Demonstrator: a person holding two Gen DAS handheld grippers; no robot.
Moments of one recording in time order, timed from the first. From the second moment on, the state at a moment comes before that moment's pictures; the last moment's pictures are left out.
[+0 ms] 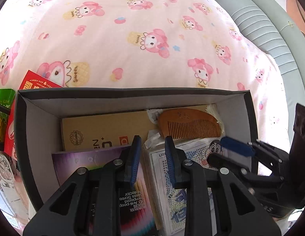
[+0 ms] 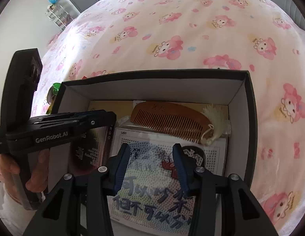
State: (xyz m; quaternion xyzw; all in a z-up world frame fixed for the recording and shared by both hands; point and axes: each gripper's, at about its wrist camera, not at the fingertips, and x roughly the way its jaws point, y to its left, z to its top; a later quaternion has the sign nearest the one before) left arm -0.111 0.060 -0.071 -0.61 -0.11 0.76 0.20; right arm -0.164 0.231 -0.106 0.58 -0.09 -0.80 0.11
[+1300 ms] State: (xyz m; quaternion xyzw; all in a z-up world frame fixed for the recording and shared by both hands) left arm -0.131 0.091 -0.099 -0.61 -0.16 0.74 0.22; right arm -0.154 0.254 -0.103 0.56 -0.13 -0.82 0.09
